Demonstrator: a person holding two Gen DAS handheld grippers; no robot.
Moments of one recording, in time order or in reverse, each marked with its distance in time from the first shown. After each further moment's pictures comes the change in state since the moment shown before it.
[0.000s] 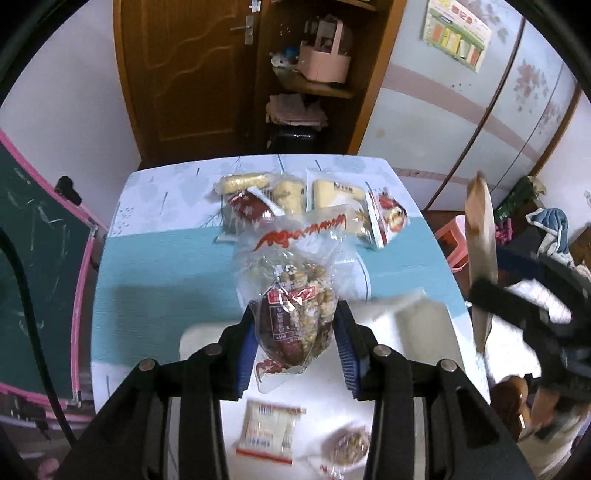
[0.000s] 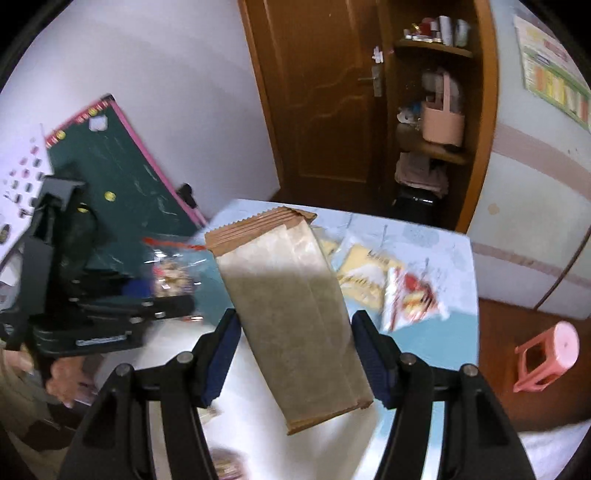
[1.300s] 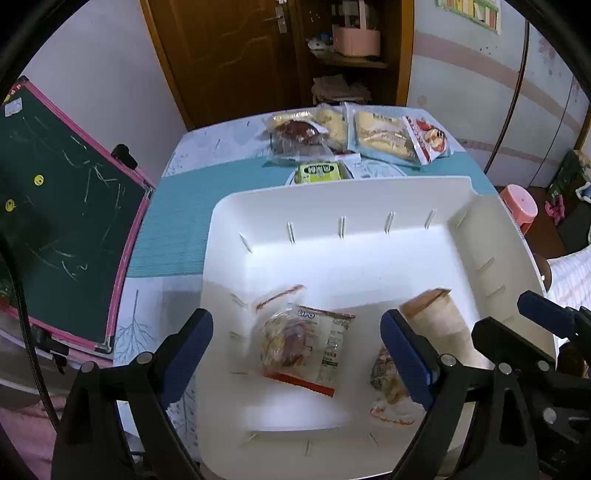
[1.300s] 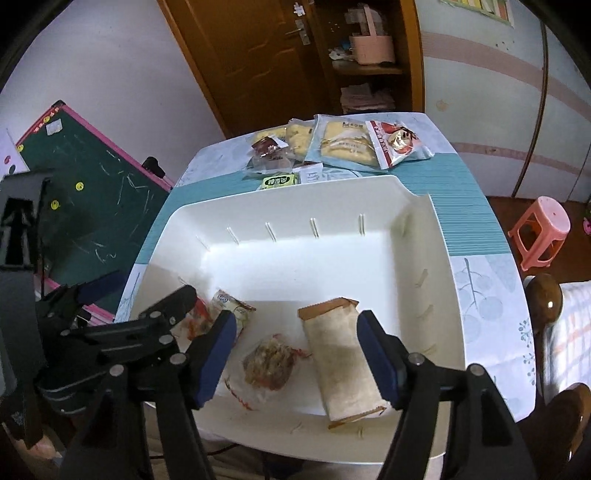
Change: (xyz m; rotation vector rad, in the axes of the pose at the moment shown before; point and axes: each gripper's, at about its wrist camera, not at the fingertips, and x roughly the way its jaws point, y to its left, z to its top) left arm 0.019 -0.011 -0.123 0.011 0.029 0.255; right arm 0.017 0.052 -0.138 0.275 0.114 -0.139
